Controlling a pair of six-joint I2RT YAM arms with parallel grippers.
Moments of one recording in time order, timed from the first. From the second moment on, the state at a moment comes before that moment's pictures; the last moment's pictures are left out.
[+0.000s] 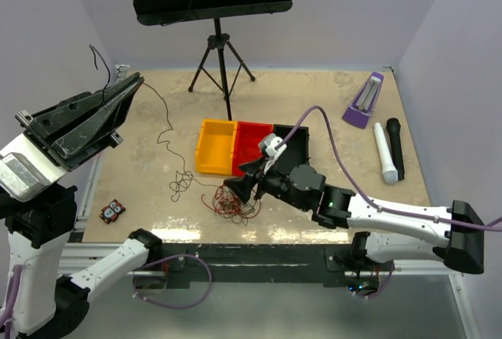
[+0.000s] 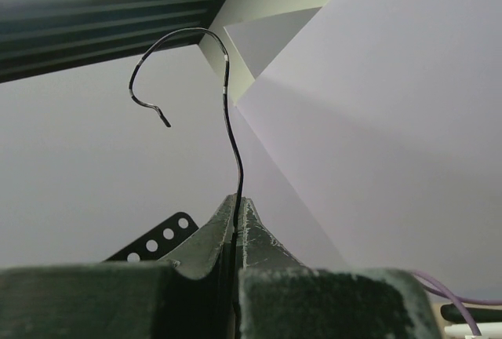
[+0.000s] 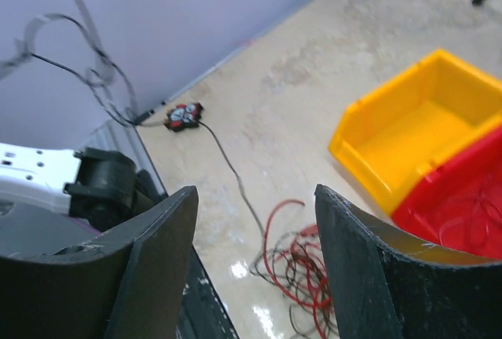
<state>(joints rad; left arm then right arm) -0.46 0.84 1.62 0.14 0.60 0.17 1.20 1.08 0.71 0.29 0.19 0.37</state>
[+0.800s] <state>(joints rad) -0.46 0.85 1.67 0.13 0.61 0.24 1.22 1.51 0.79 0.47 0.14 0.29</state>
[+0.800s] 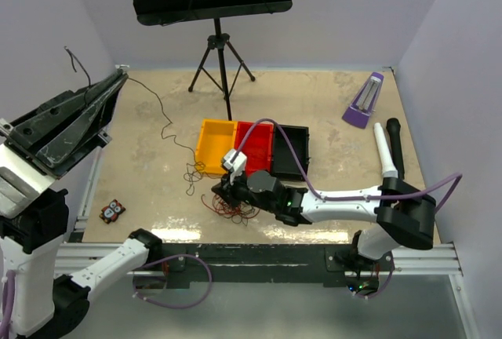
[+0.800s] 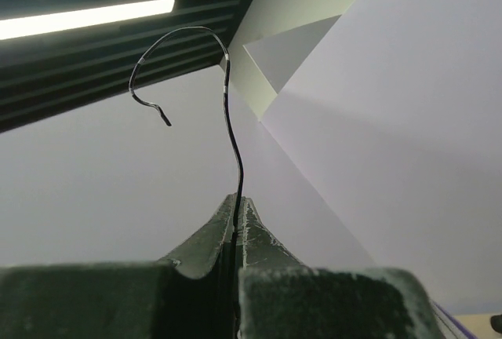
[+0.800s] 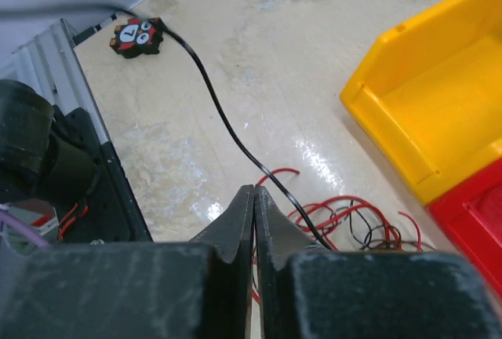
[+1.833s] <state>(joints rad) -0.46 0.91 1.89 0.18 0.55 0.47 1.22 1.17 0.59 0.42 0.25 0.43</state>
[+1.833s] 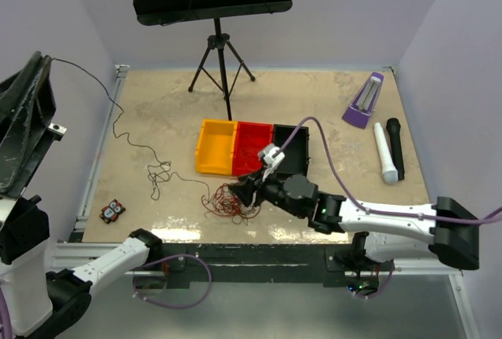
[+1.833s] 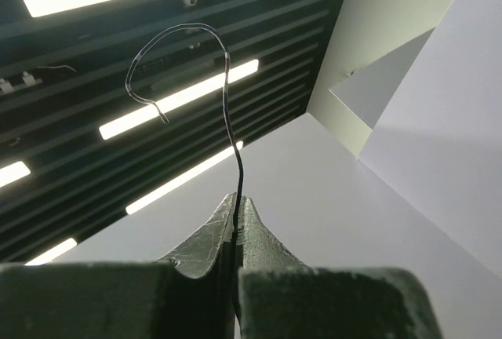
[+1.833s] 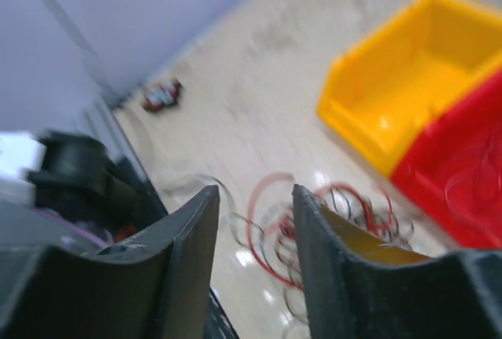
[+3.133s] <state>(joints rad) -0.46 0.88 1.79 0.17 0.60 0.46 1.24 1.44 1.03 0.34 -0.02 0.13</state>
